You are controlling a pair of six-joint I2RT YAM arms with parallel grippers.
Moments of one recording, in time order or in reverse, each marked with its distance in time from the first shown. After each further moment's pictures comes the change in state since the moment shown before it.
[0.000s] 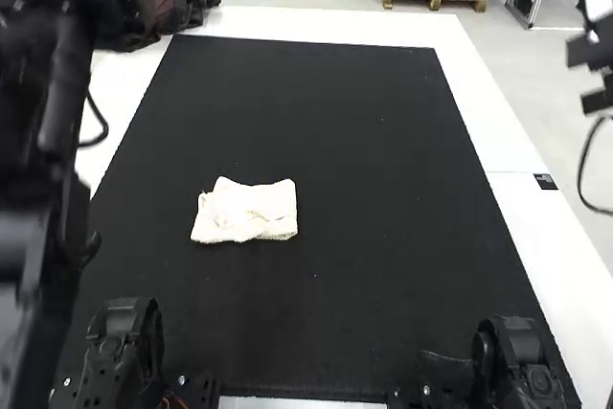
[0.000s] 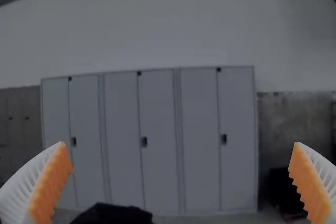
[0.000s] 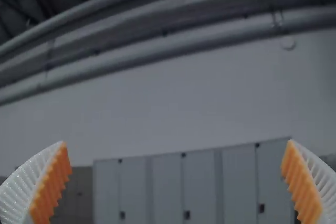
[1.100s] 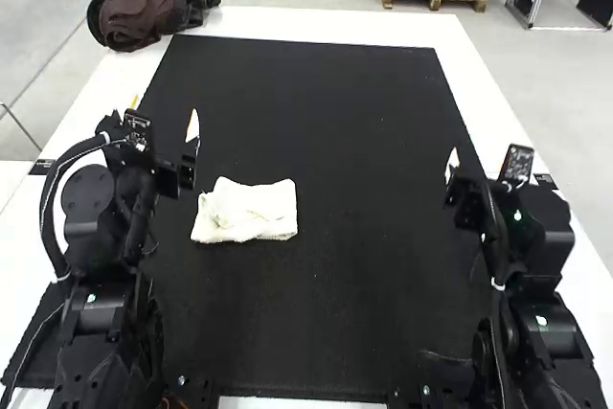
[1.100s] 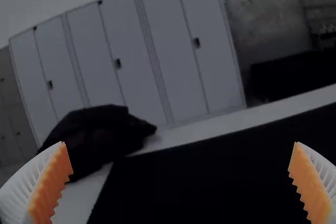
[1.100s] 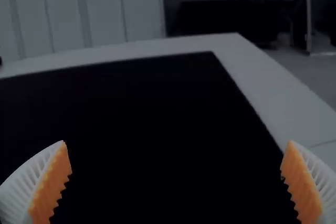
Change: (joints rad) left arm 0.003 -0.174 -0.658 0.161 0.151 0.202; right arm 0.000 0.003 -0.708 -0.151 0.306 -0.201
